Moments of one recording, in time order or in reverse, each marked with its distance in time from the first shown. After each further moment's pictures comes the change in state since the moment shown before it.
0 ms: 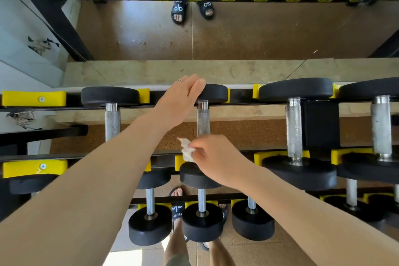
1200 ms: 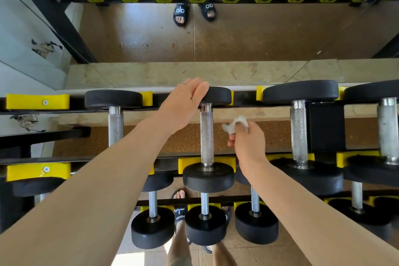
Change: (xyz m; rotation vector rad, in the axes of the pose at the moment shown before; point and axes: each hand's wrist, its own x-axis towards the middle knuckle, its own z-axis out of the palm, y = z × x) left_hand -0.001 0.000 0.000 -0.025 0.001 -0.004; right_hand 0.028 0.049 0.002 0.926 0.676 0.575
